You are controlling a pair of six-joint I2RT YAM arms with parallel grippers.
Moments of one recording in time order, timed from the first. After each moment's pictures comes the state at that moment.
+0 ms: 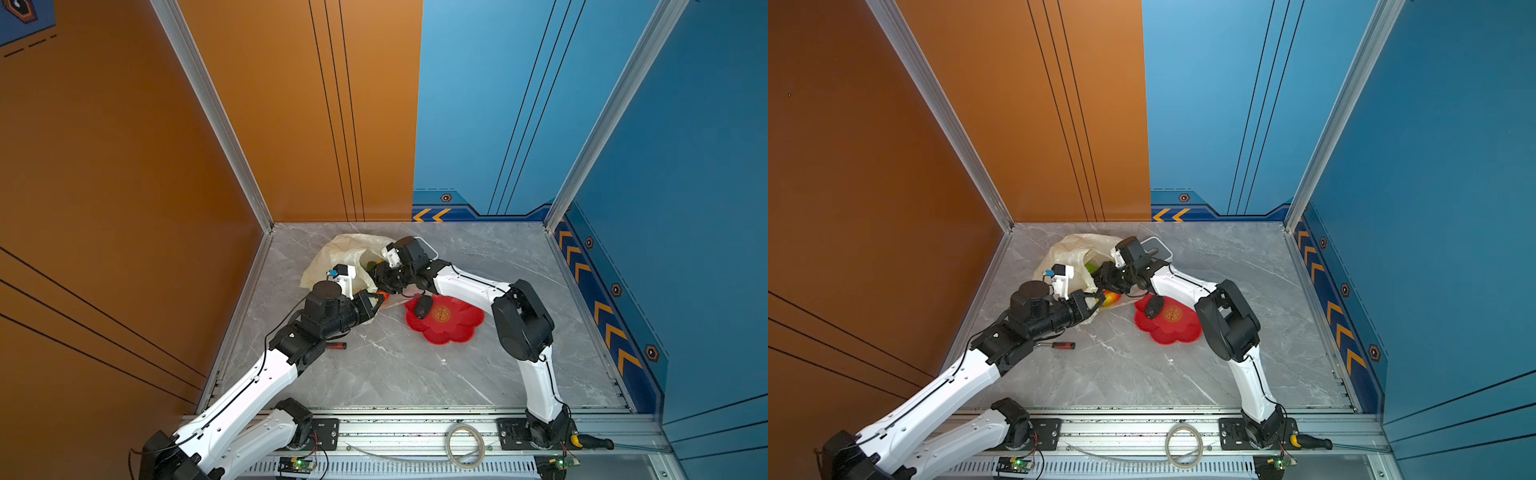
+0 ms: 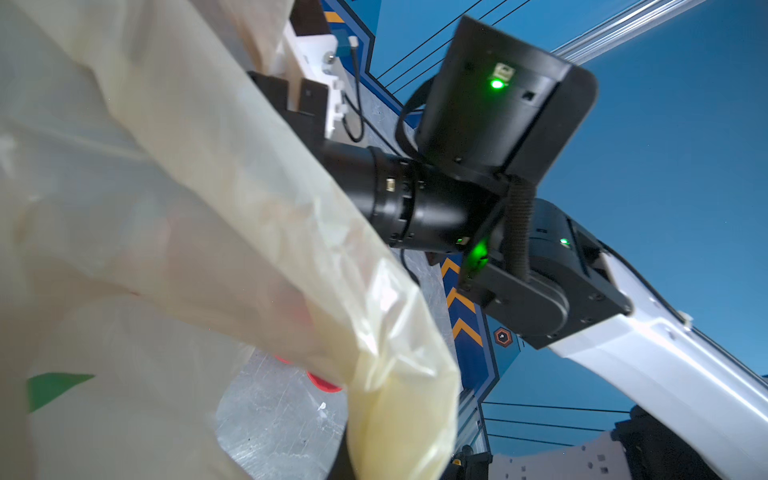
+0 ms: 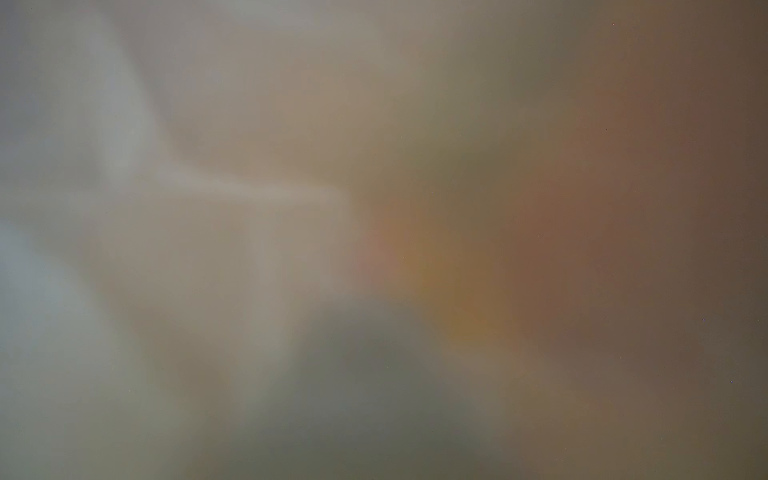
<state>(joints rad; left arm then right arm) -0.54 0.92 0.72 -0.17 0.26 -0.94 0.72 2.14 1.64 -0.15 -0.53 0.98</state>
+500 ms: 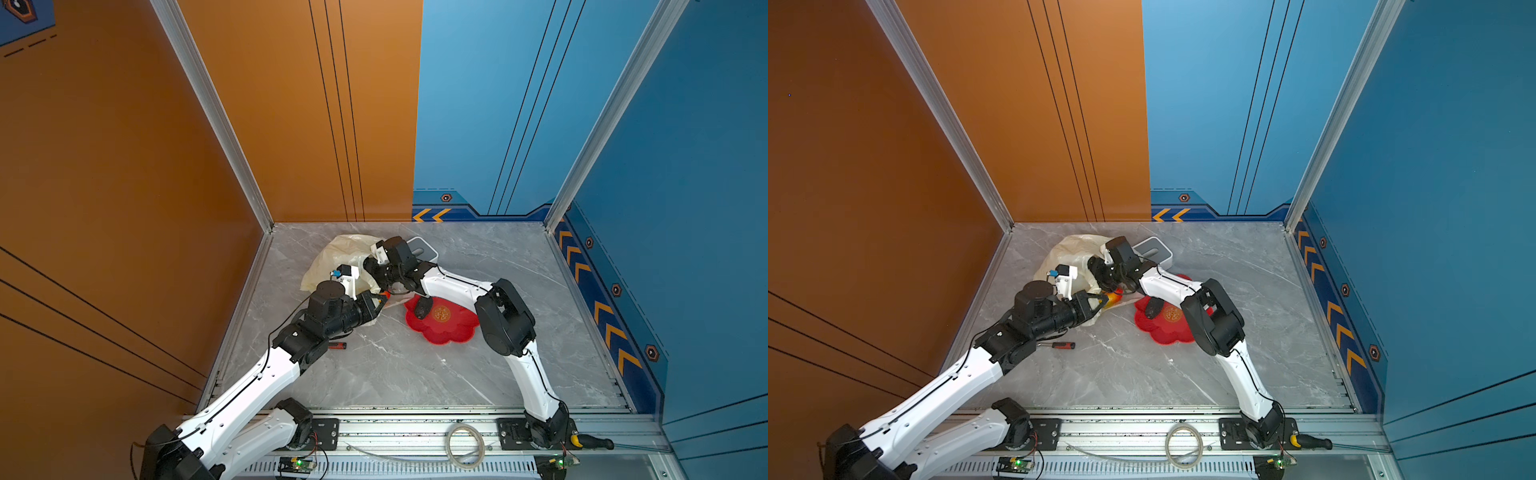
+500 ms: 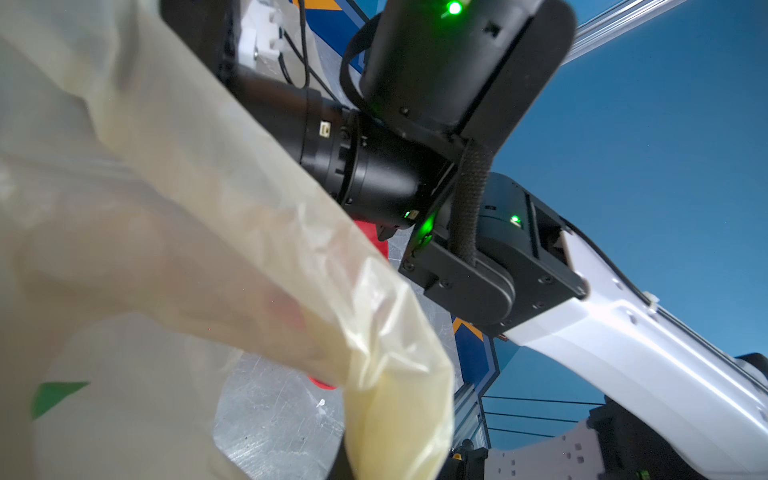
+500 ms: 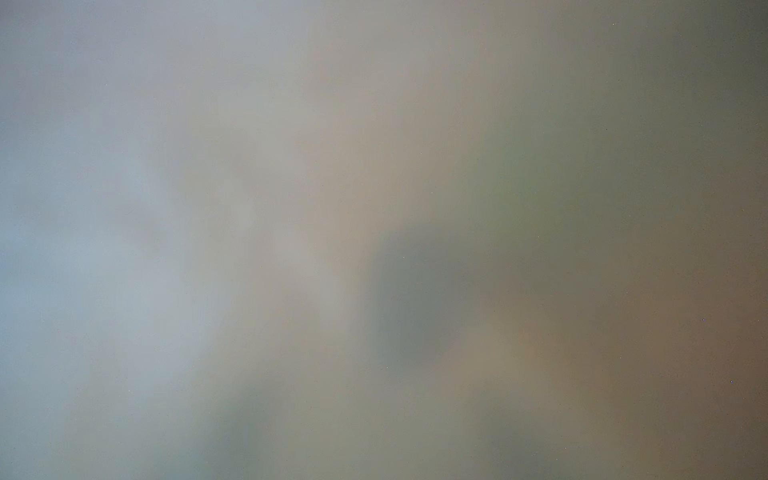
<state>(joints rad) -0.55 0.95 0.72 -0.16 0.26 -0.94 0.74 2.26 1.77 -0.03 -0.52 1.08</state>
